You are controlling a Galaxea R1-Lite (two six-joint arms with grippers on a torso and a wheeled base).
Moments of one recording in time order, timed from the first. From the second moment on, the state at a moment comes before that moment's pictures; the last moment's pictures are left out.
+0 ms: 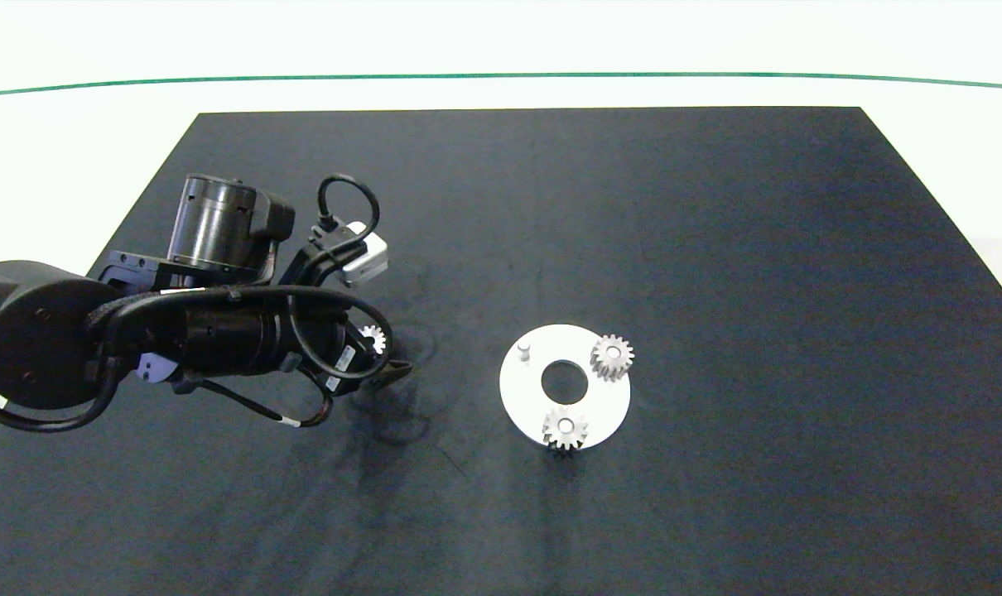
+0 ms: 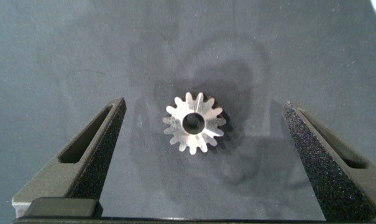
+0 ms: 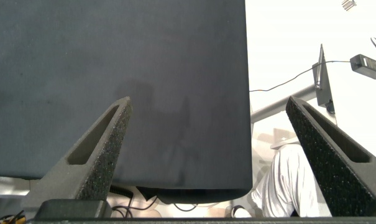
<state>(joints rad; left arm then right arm) -0.38 1.66 -1.08 0.00 -0.02 0.46 0.35 0.07 -0.71 0.68 -0.48 -0.35</state>
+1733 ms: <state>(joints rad) -0.36 1.69 -1.05 -0.02 -0.04 0.46 0.34 0.07 -0.71 0.68 -0.48 -0.35</state>
